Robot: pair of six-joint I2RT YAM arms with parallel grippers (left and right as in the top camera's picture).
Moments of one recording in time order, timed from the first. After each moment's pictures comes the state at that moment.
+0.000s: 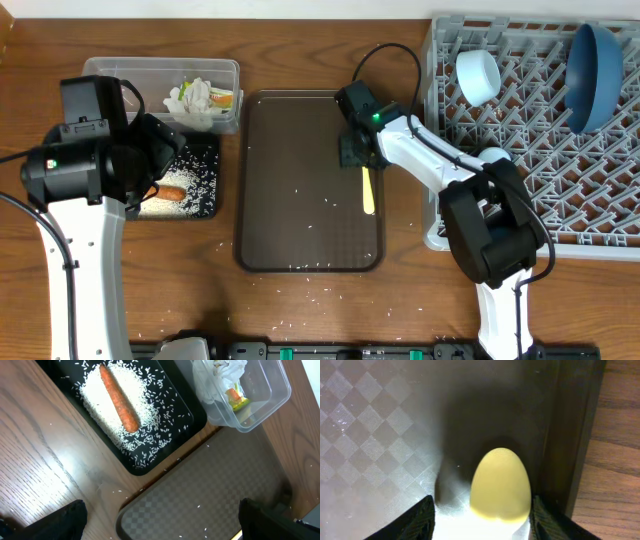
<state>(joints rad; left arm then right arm) 0.15 1.32 1.47 -1.29 -0.03 -0.83 0.53 2.16 1.56 -0.69 0.04 0.49</state>
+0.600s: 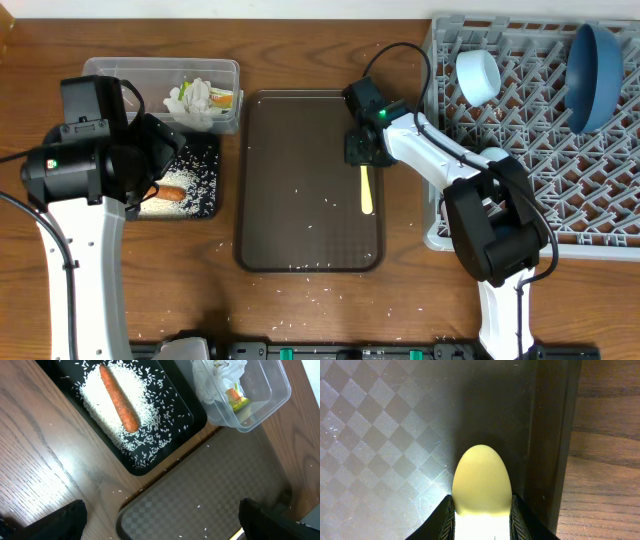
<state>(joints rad) 0.15 1.32 1.47 -1.29 -0.03 -0.83 0.50 2.16 1.56 -0.71 -0.02 0.52</state>
